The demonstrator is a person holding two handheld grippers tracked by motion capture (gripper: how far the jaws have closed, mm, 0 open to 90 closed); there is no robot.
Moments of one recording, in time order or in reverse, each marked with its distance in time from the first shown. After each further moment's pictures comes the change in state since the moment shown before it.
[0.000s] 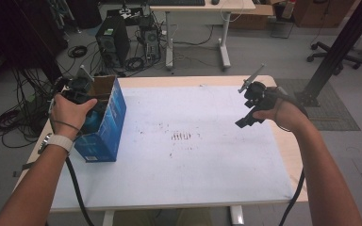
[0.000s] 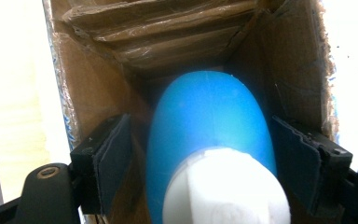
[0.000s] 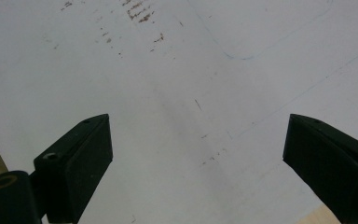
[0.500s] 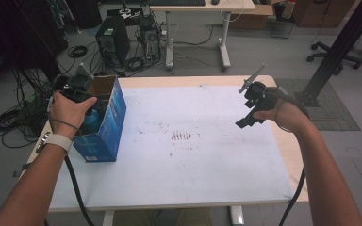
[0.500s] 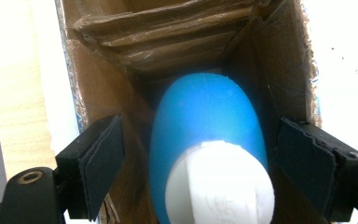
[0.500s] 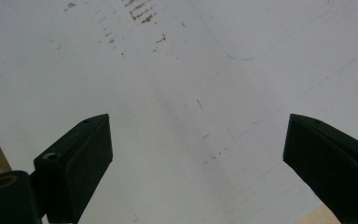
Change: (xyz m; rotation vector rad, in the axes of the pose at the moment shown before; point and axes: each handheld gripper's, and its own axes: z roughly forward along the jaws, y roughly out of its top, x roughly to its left) left arm -0.001 0.001 -0.009 -0.008 0.006 0.000; right arm 0.002 0.000 -0.003 -0.001 0.000 -0.002
